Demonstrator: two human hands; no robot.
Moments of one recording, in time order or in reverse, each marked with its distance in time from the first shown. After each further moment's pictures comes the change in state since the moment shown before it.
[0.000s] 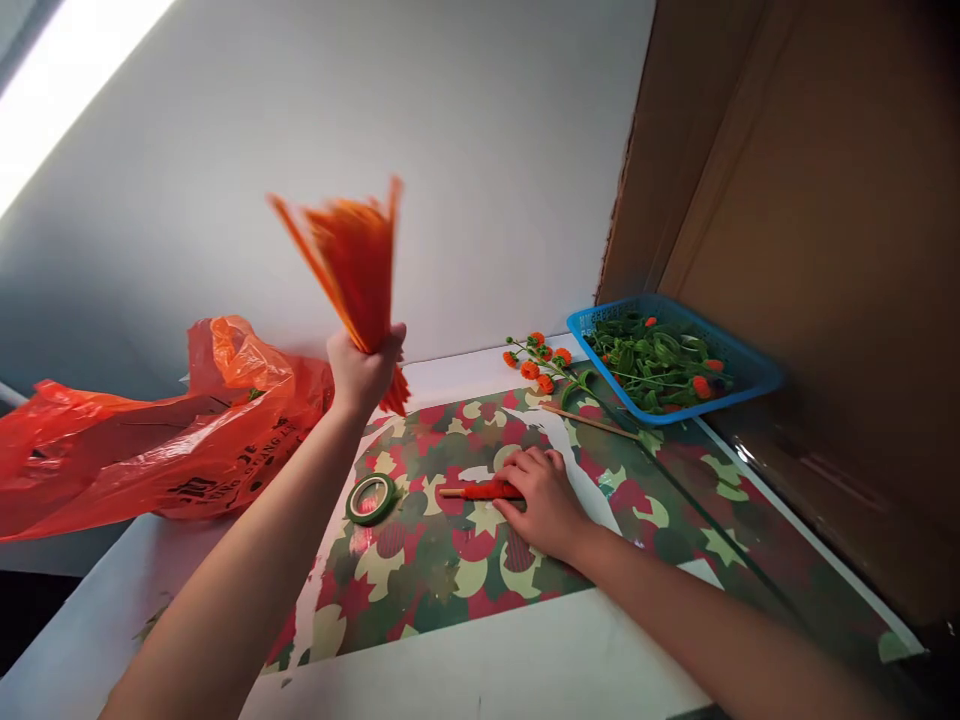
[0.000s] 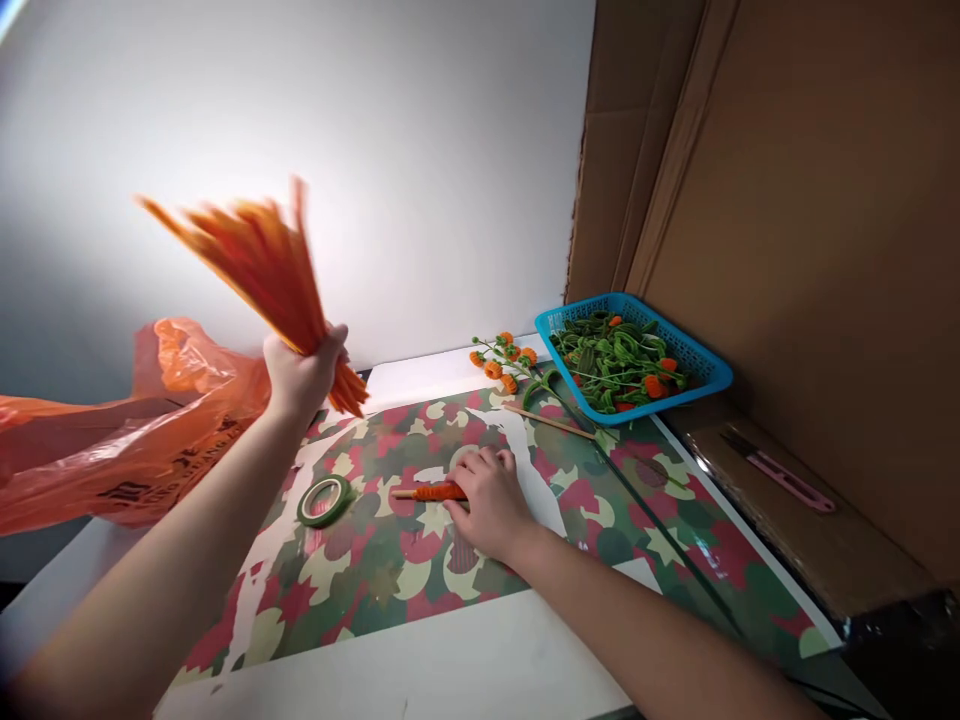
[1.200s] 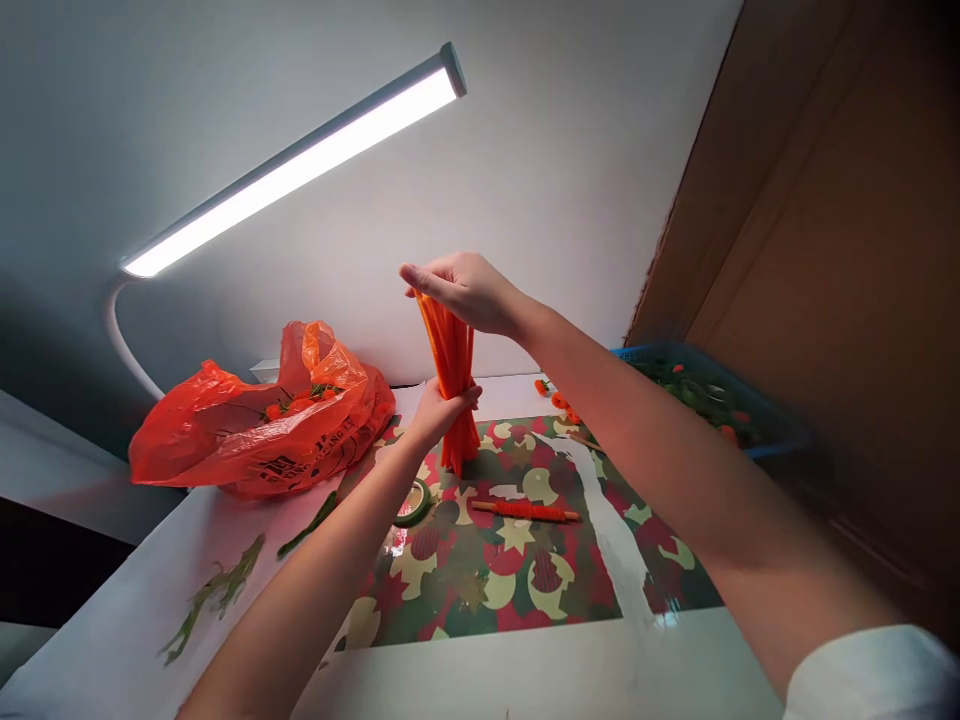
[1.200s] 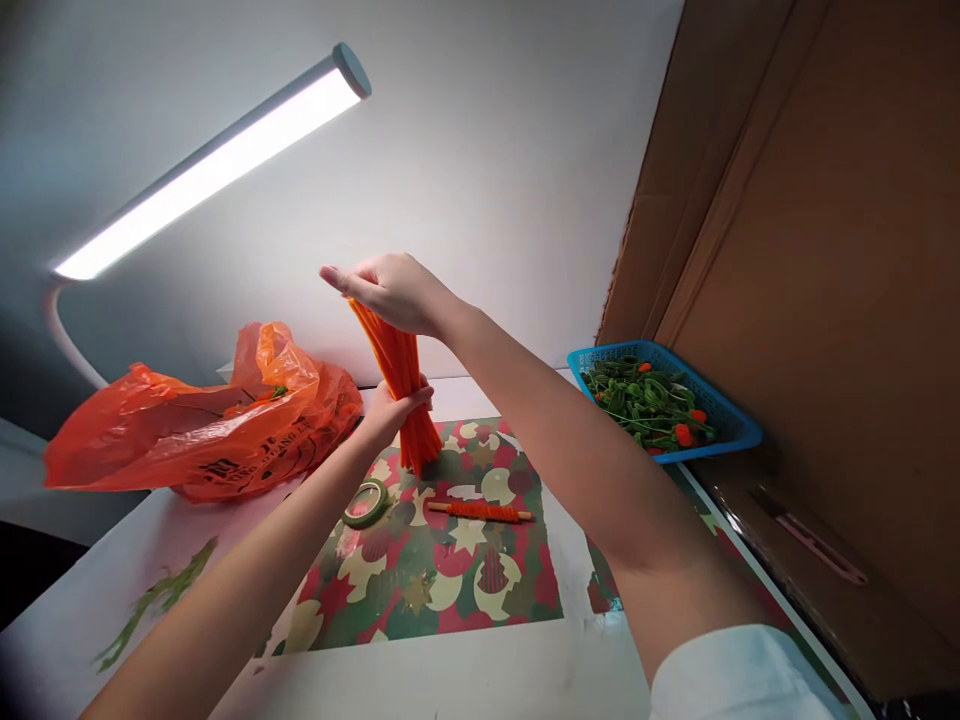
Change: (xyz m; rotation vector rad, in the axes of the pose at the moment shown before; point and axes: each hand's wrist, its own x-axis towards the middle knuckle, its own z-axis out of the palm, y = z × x) left_hand -0.035 -0.009 0.006 -0.542 -0.344 -0.286; right_hand 0.227 -0.137 -0.116 0.218 -0.089 -0.488
